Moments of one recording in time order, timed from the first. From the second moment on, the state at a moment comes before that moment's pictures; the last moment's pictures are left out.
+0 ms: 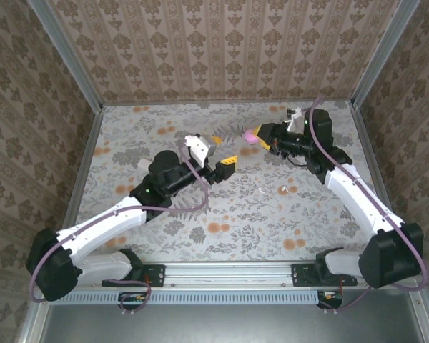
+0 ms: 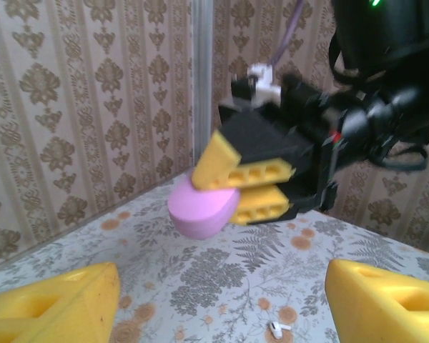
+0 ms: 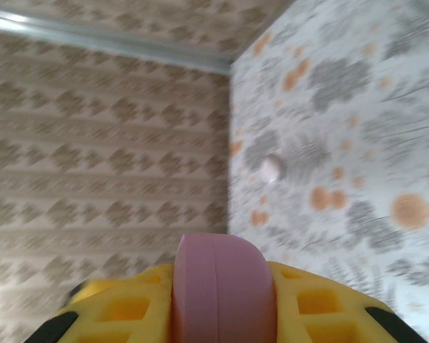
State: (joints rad) left arm -0.86 1.14 0.81 0.35 0.16 -0.04; right arm 0.21 1.31 1.06 -0.17 -0.65 1.04
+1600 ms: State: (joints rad) left arm -0.86 1.00 0.75 0.29 0.02 -0.03; right arm 0.14 1.94 1.12 -0.14 -0.48 0.79
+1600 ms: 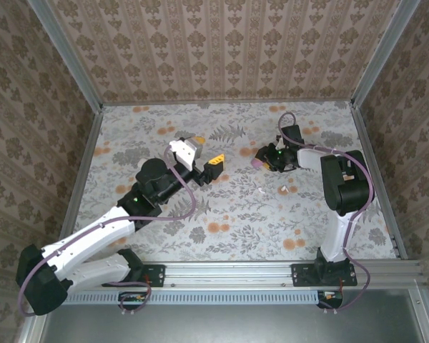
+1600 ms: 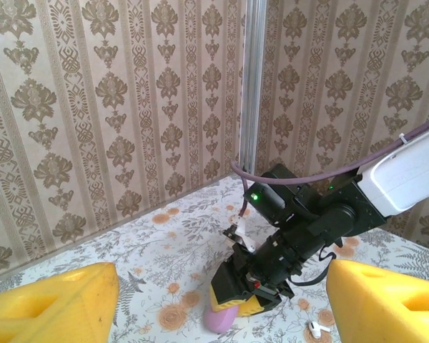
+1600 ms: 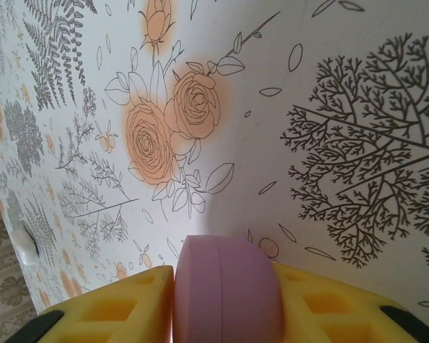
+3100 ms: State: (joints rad) left arm -0.25 1.28 0.90 -0.36 0.00 -0.41; right arm 0.12 1.39 0.97 -0.36 -0.44 0.73
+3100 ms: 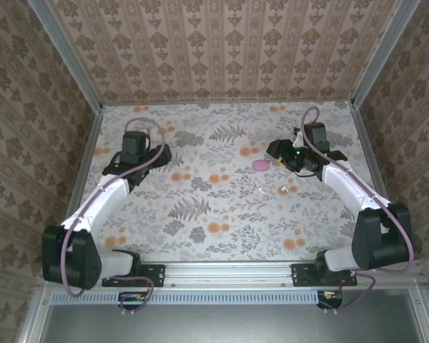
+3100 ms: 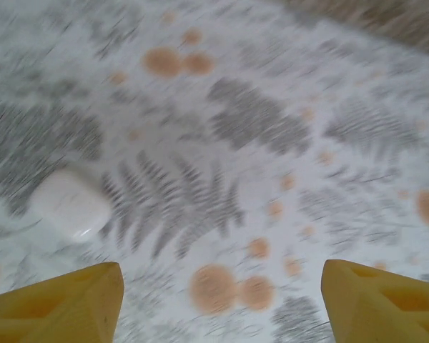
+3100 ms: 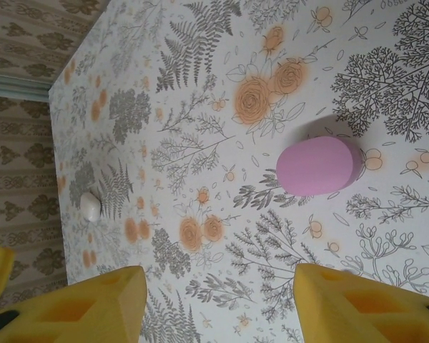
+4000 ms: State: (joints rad) left arm -0.05 1.98 1.56 -0.98 0.01 0.31; right arm 0.13 1.30 0.96 -0.41 -0.46 0.74
